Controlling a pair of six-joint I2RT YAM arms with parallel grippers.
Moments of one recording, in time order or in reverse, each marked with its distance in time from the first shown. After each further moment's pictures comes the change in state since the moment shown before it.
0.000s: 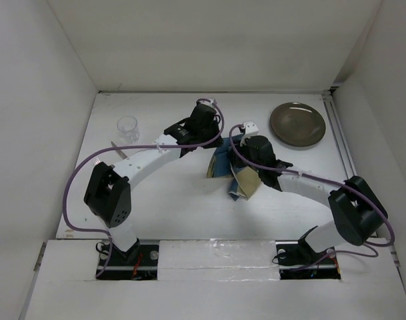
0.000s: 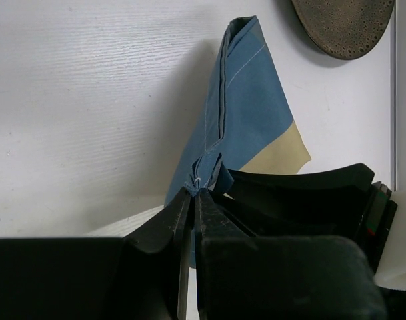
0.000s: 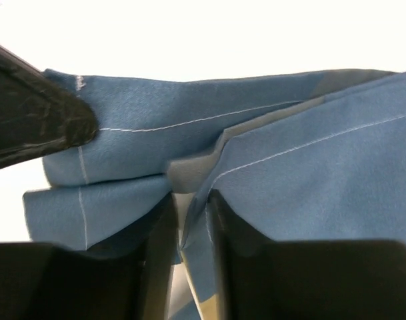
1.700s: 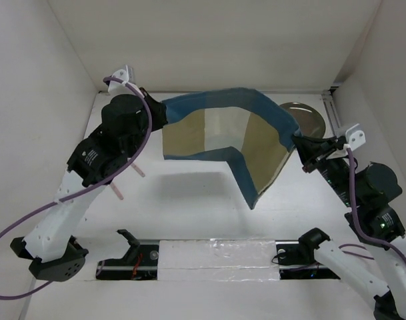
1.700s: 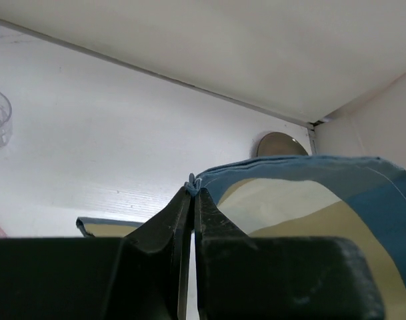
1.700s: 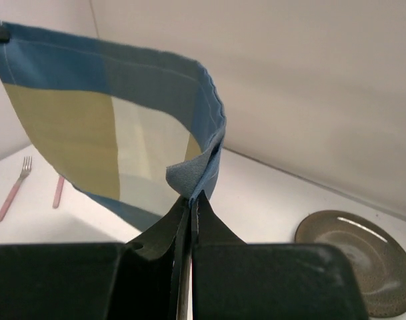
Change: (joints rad) left arm 0.001 -0.537 0.254 -0.361 -0.495 0.030; right arm -0.112 -0.904 0.267 -0.556 -0.101 -0.335
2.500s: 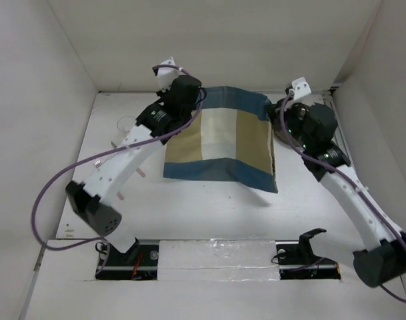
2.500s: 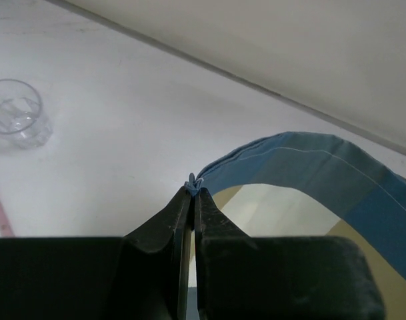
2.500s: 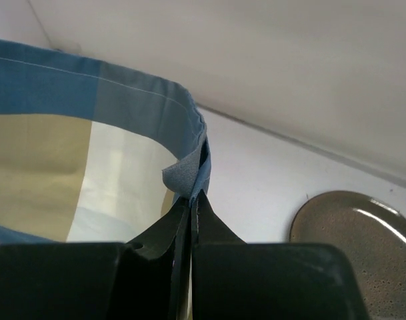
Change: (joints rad) left arm 0.024 0.396 0.088 0.068 -0.246 -0.032; right arm -0.157 0.511 0.041 0.290 -0.083 0.000
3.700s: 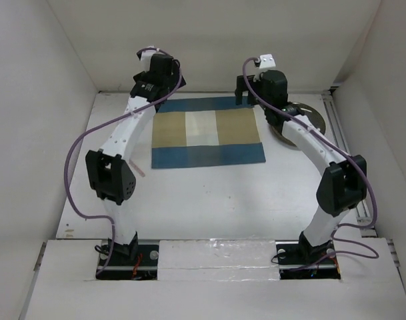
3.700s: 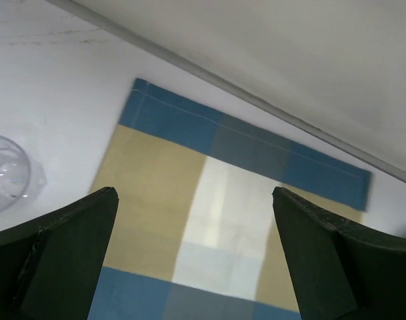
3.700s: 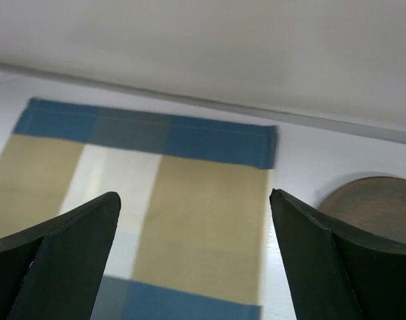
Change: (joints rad) left arm 0.359 0.423 0.276 0.074 0.312 0.080; right arm -0.019 0.679 0.475 -0.047 0.211 0.107
